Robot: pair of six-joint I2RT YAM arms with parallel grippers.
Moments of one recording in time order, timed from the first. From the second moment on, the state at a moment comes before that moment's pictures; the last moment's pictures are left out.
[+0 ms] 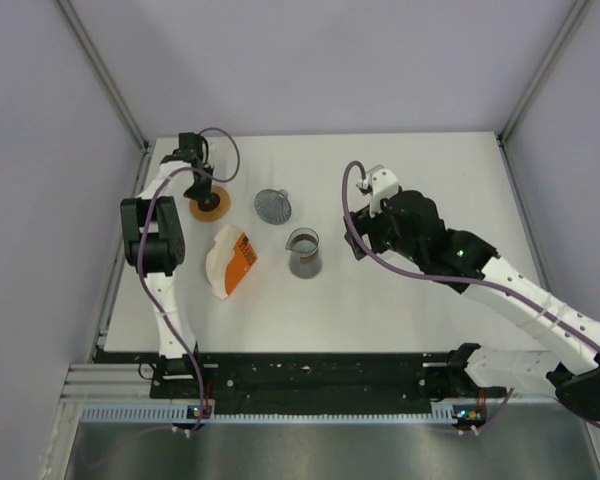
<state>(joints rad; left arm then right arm) 0.03 2.21 1.78 -0.60 -0.09 0.15 0.83 1.10 1.13 -0.52 0.24 0.09</state>
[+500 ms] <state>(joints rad) 0.06 1.72 1.59 -0.61 0.14 0.12 0.83 1.23 1.31 -0.47 0.07 0.15</state>
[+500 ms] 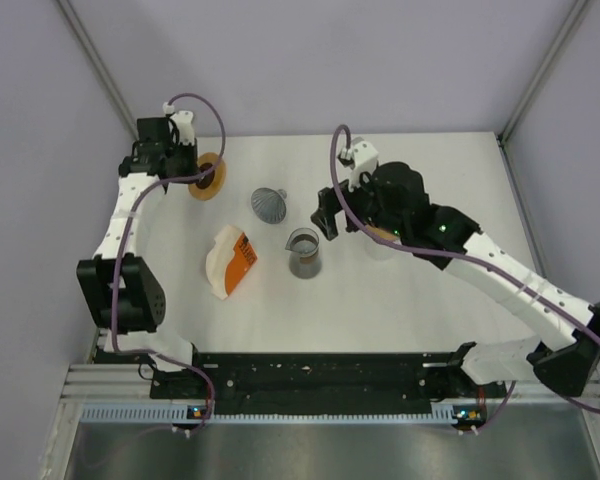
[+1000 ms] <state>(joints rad) -0.02 1.24 1.32 -0.60 0.33 -0.13 0.88 1.74 1.67 -0.17 -0.11 0.47</state>
